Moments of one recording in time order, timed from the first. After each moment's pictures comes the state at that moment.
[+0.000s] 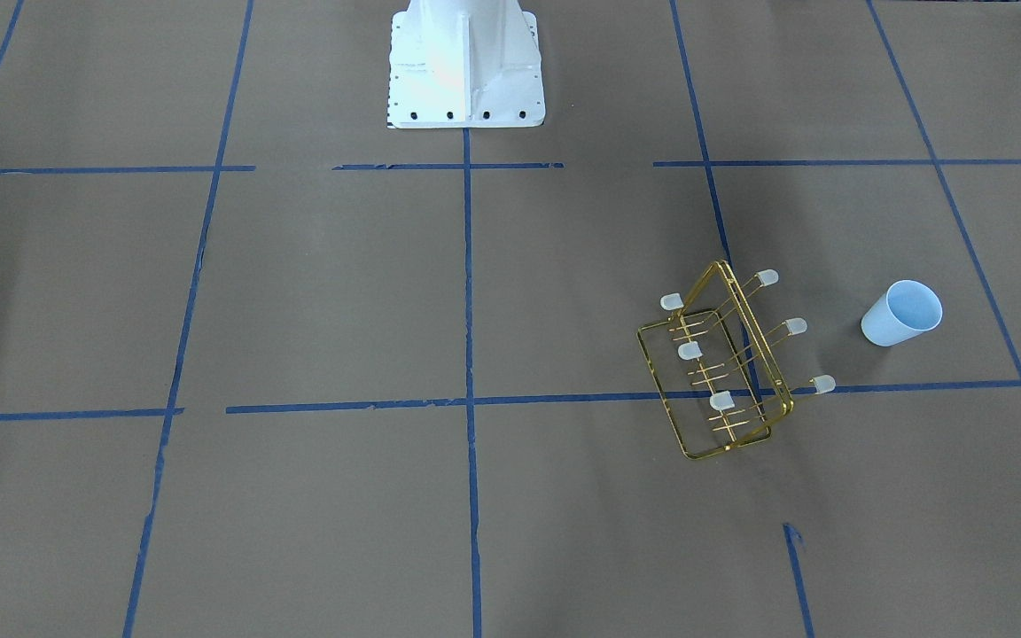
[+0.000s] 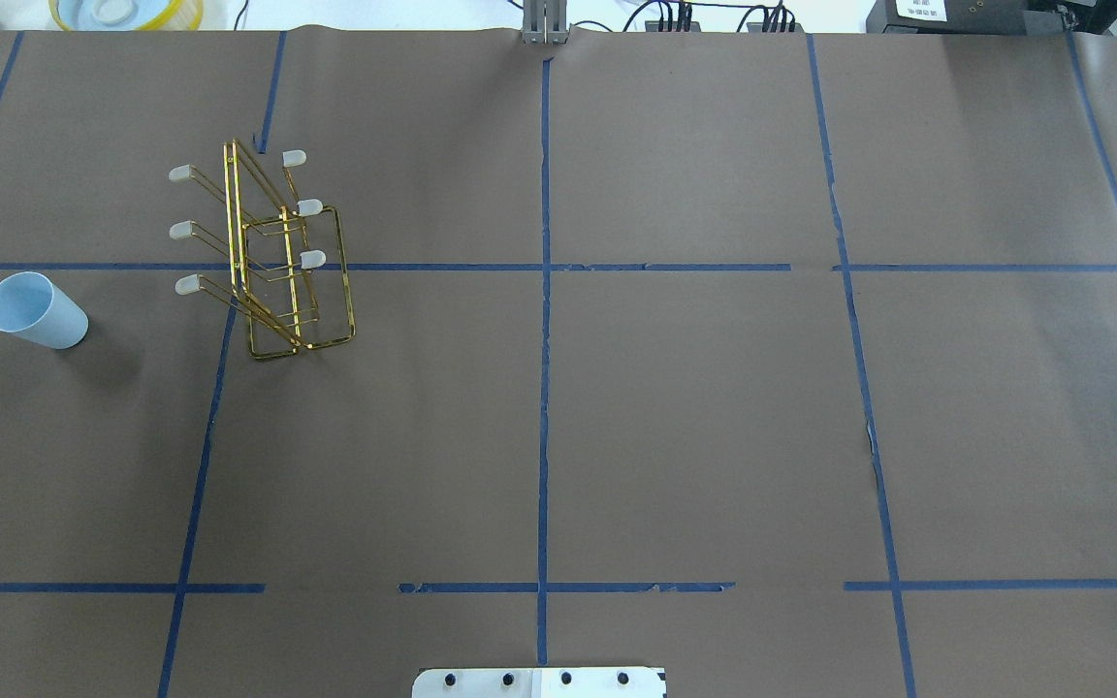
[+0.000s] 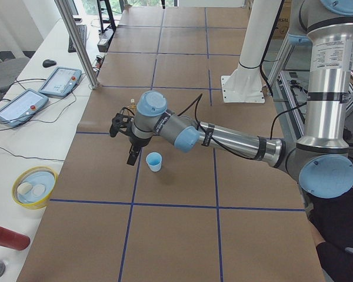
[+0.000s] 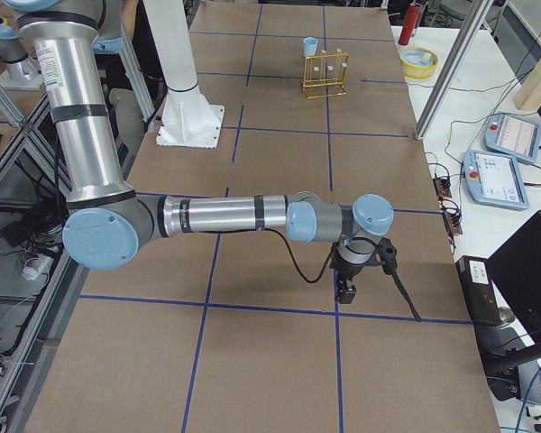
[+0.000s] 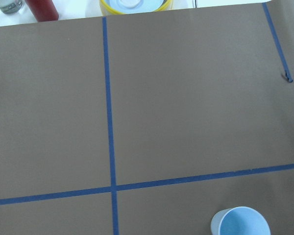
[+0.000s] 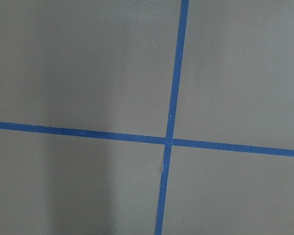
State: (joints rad) left arm -1.42 -1.58 -1.83 -2.00 -2.23 -0.45; right arm 1.49 -1.38 1.46 -1.67 2.30 -0.04
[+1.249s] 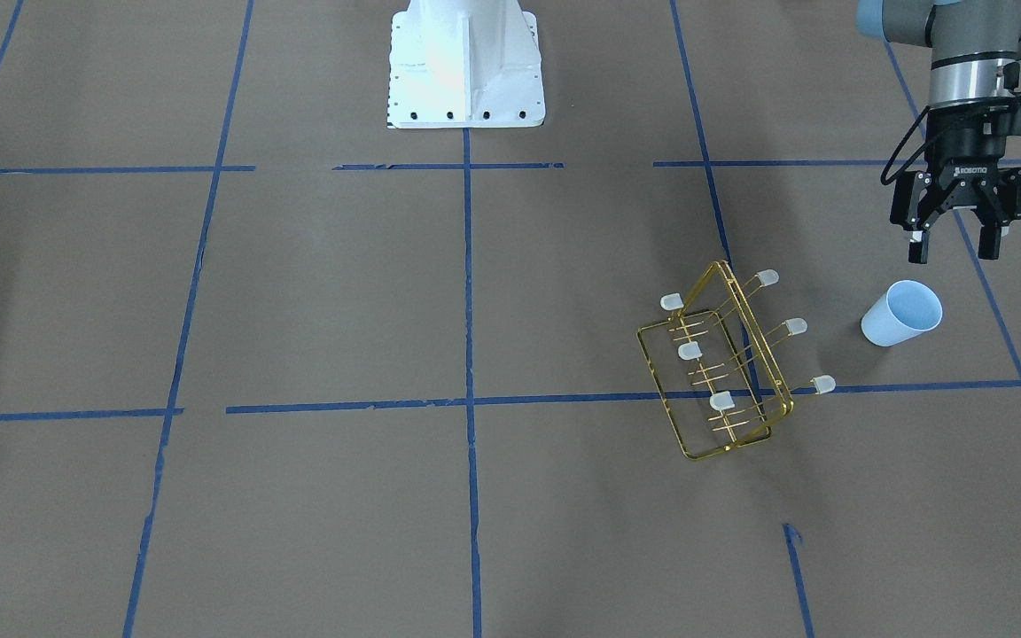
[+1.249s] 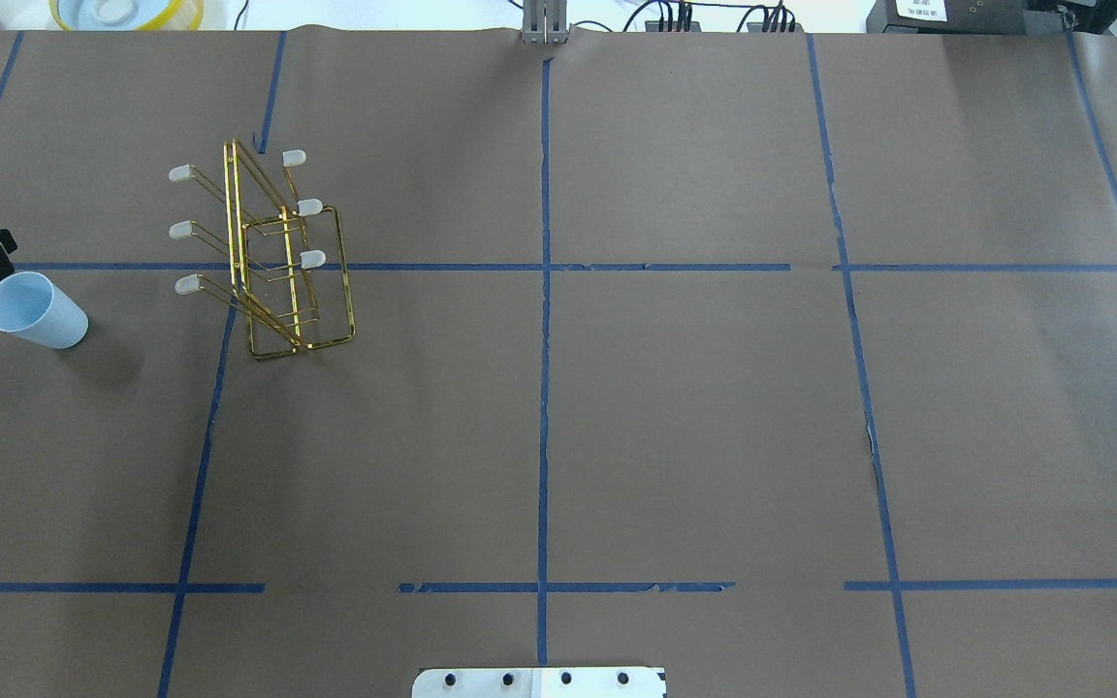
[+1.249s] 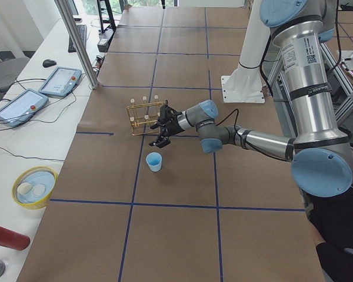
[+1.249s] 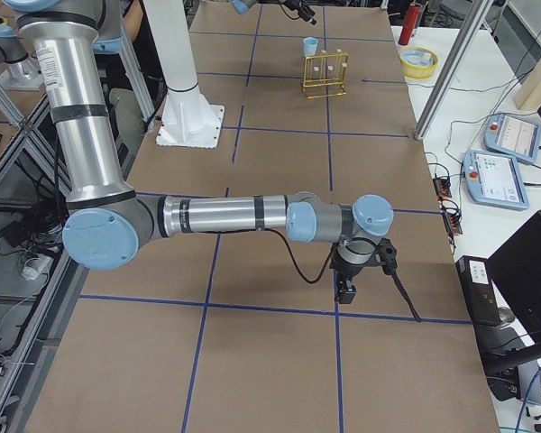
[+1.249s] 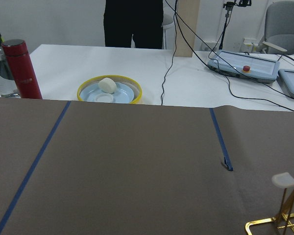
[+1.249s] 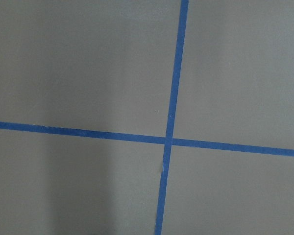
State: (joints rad) left arm -0.69 -1.26 -1.94 -2.61 -1.13 -1.15; right arm 1.49 -1.38 1.46 -1.67 2.30 -0.04
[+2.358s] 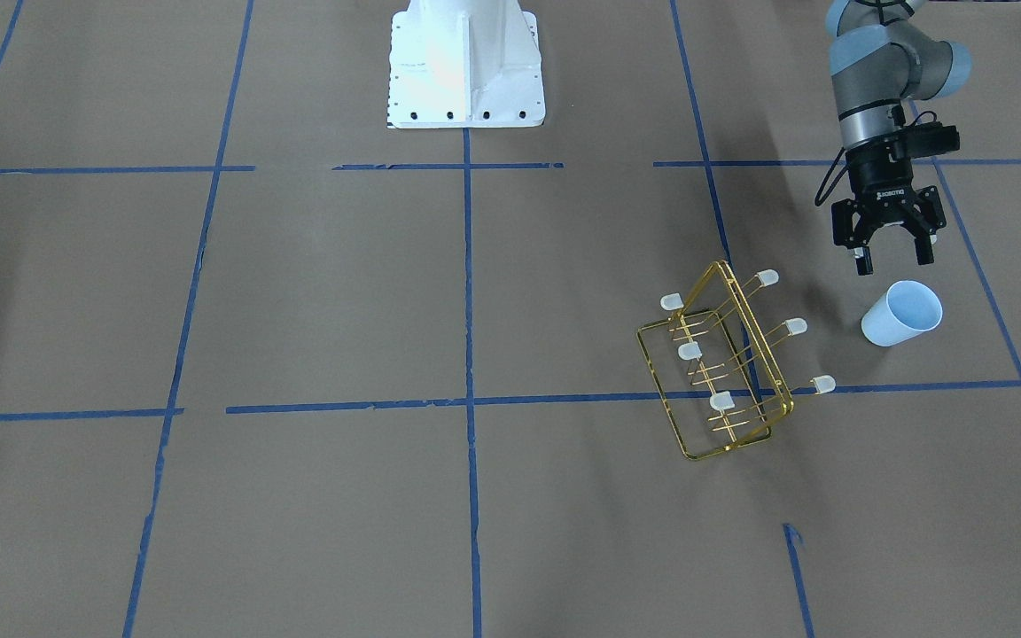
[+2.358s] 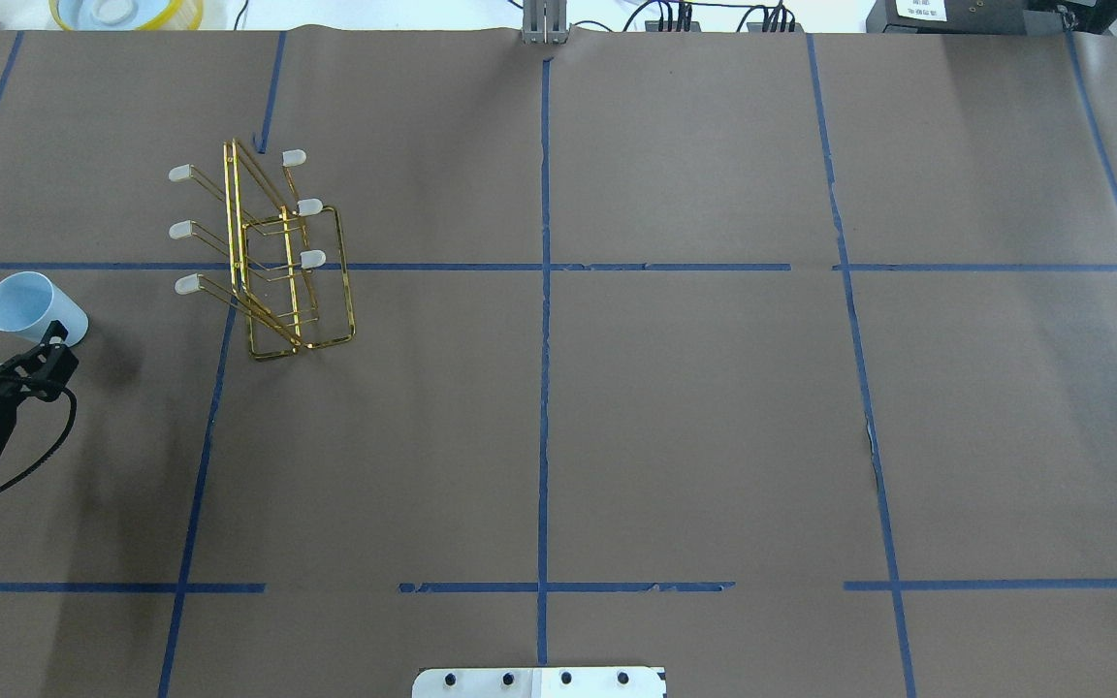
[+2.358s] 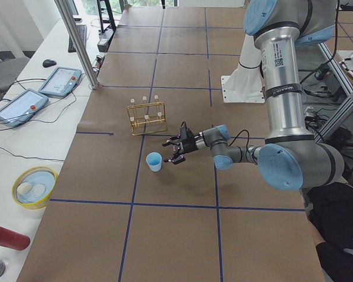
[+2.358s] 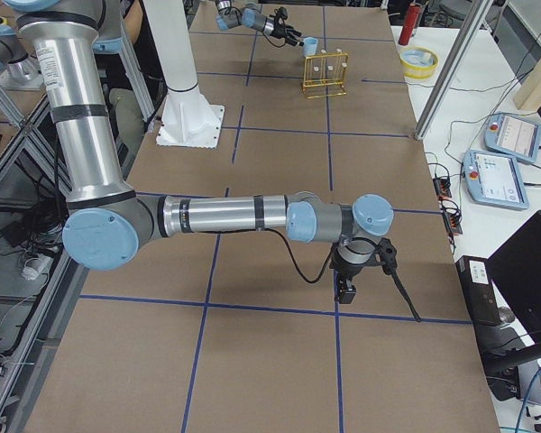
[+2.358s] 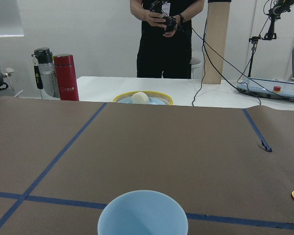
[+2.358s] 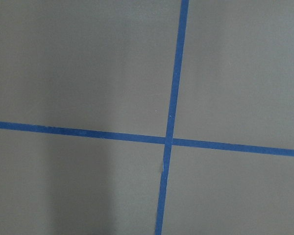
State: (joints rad) left arm -0.34 -1.31 -1.67 -2.62 -0.63 -1.42; right arm 1.49 -1.38 1.46 -1.67 2.30 -0.04
